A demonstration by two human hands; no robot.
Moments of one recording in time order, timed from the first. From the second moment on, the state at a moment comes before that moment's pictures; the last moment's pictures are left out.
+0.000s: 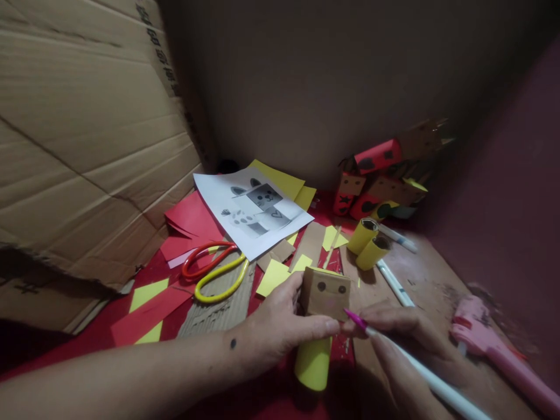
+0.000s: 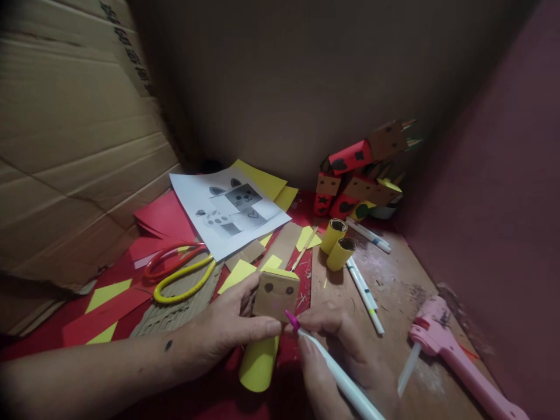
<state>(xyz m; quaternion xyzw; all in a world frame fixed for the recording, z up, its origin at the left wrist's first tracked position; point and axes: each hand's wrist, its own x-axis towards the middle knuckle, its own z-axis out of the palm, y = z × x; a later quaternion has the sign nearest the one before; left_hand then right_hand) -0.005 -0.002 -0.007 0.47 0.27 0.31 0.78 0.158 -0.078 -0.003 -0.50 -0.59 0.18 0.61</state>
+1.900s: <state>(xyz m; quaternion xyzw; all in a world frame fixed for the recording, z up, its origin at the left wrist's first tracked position) -0.003 -0.003 -0.002 0.47 0.28 0.30 0.78 0.164 -0.077 -0.003 -0.53 -0.66 0.13 0.52</state>
